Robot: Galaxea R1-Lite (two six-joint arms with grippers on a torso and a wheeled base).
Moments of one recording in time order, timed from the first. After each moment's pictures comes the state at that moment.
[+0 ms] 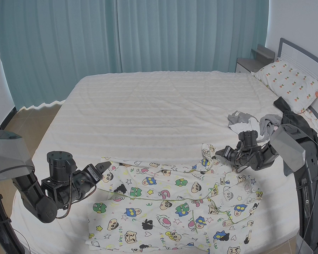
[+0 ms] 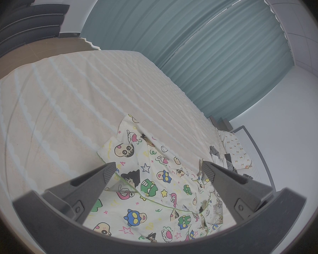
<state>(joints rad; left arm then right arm) -0.29 2.03 -0.36 -1.20 0.02 -0.86 0.12 2.66 -1.45 -0.56 0.23 0.66</state>
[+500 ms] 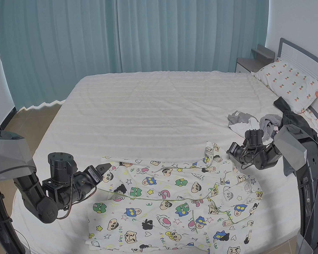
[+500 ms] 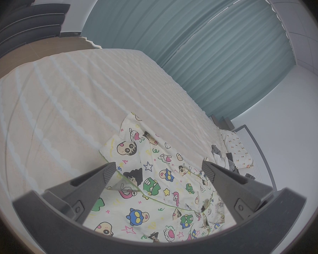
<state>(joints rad) -0.29 2.04 -0.35 -1.21 0.02 -0.86 0.05 2.65 -1.45 -0.64 0.18 0.67</state>
